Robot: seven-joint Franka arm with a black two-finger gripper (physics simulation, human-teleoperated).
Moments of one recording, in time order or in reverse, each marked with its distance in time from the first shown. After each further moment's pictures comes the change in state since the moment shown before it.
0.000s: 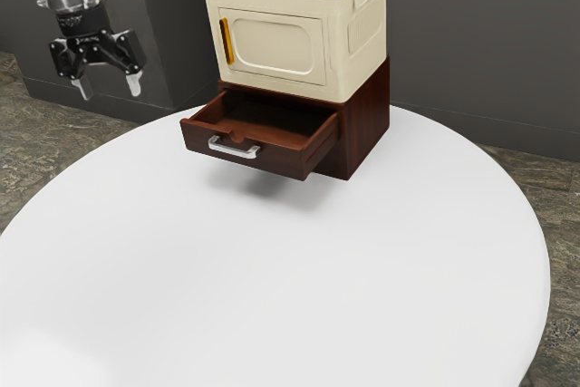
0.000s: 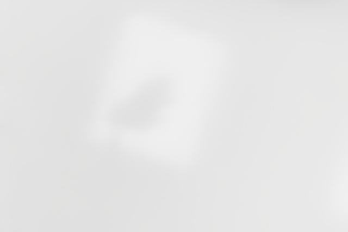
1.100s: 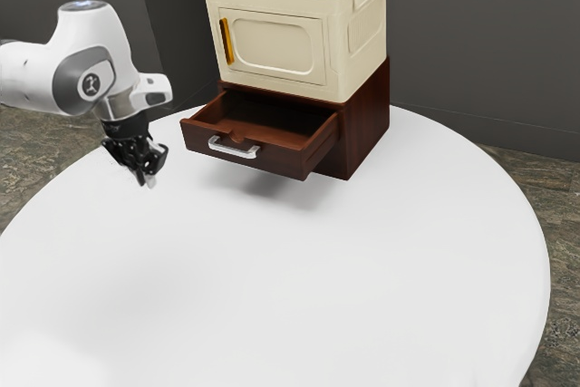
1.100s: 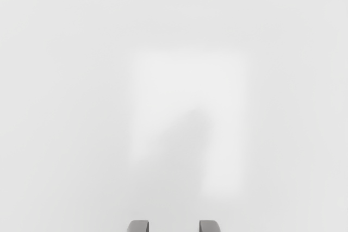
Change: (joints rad) arm -0.079 -0.065 0.000 -0.530 0.102 0.563 0.195
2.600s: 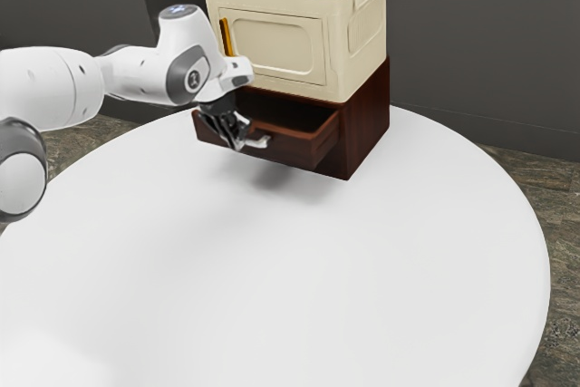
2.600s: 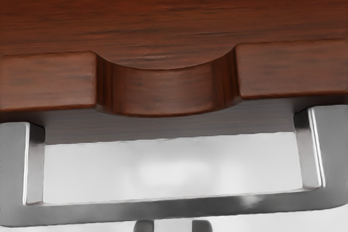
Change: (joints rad) arm 0.003 0.652 -0.064 0.677 -0.033 0.151 0.071
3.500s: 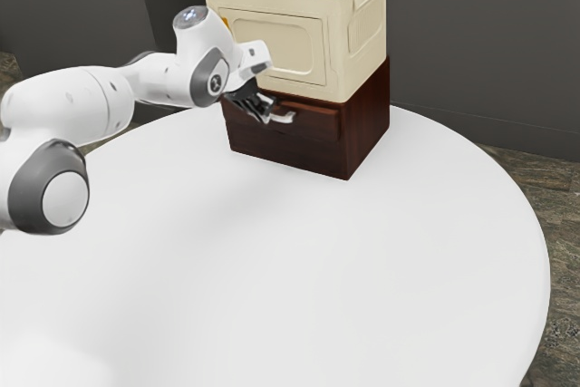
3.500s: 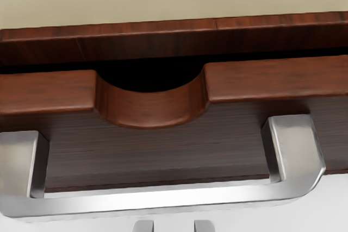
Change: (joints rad) arm 0.009 0.232 -0.039 0.298 0.002 0.193 0.005
